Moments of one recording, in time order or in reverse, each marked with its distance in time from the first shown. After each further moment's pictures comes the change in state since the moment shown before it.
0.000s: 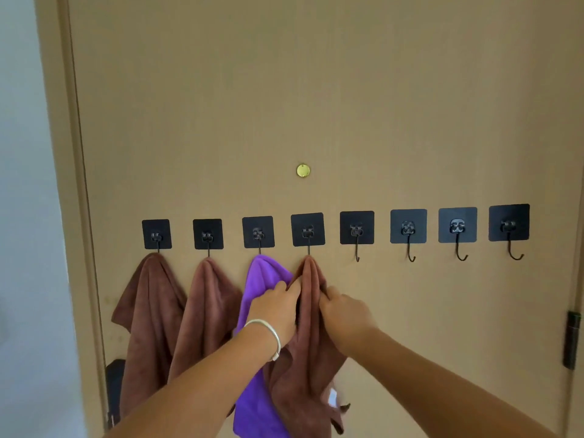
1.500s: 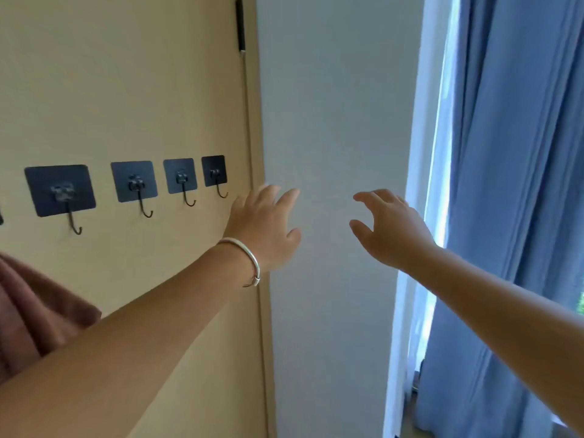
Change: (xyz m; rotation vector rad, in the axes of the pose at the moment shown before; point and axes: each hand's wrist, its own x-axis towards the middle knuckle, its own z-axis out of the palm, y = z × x) left_hand -0.039 0.257 -0.079 -0.562 0.268 1.041; right_hand -0.321 0.100 -0.152 -0.391 0.425 1.044
